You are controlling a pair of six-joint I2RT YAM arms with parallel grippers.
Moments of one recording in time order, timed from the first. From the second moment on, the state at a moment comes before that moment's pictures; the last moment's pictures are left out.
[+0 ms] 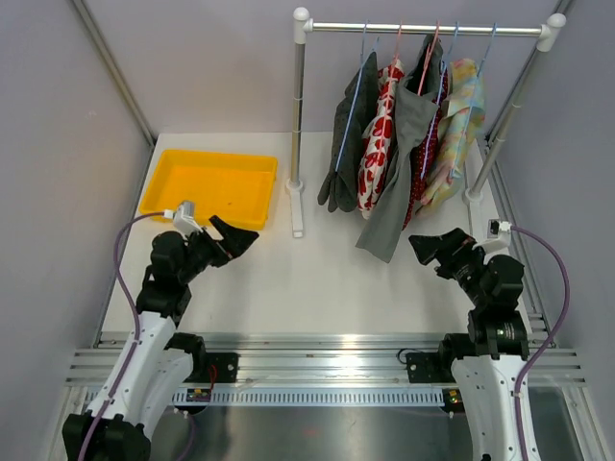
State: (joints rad) left arm -0.12 0.69 0.39 -0.05 0.43 -0.79; right arm -0.04 0.36 0.51 -0.35 -0.36 0.69
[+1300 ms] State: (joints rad) left arm -0.14 0.63 0.83 -0.72 -0.09 -0.47; right arm 0.04 1.28 2.10 -0.83 0.19 0.37
